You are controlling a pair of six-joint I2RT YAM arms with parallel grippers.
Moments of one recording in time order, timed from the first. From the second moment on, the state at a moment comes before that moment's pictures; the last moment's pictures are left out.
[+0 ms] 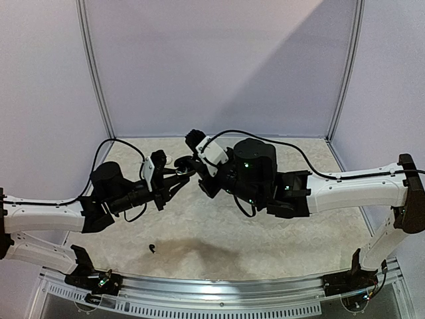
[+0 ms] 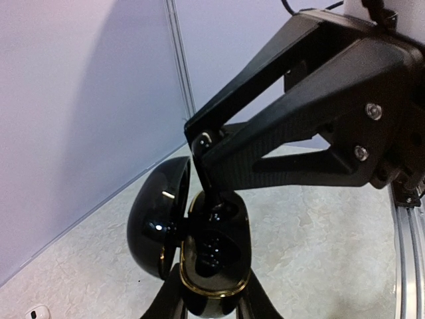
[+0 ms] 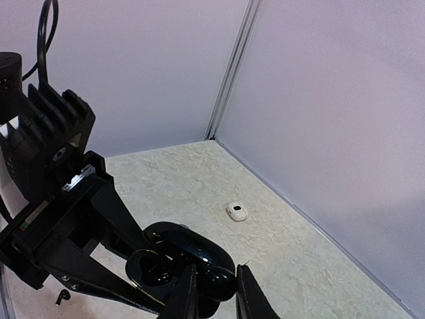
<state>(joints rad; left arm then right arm) -0.84 1.12 0.47 0.64 0.17 0.14 1.23 1.65 1.24 0.28 0.40 -0.20</state>
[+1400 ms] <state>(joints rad) -0.81 1.15 0.47 0.67 0.26 0.03 1.21 1.65 1.25 0.23 0.34 -0.68</state>
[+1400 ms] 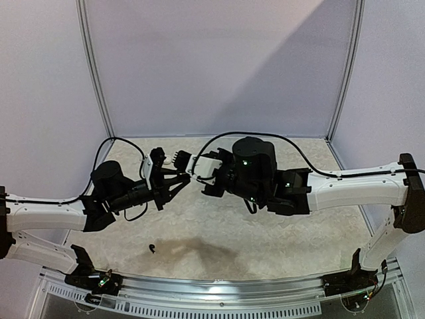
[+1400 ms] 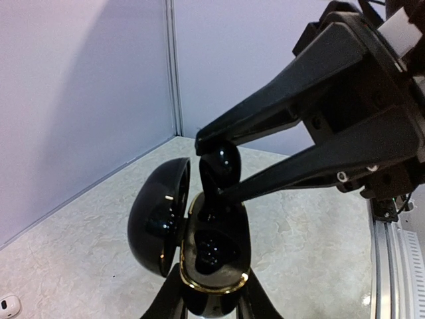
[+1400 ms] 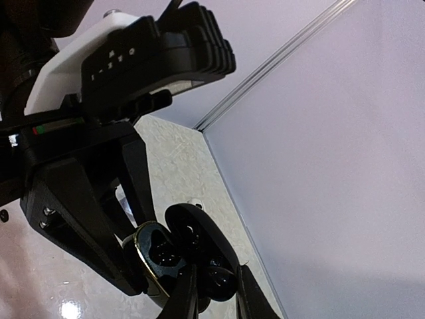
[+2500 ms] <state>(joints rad) -0.80 1.15 0.47 0.67 0.27 0.03 1.21 1.66 1.33 0.08 0.32 -0.83</state>
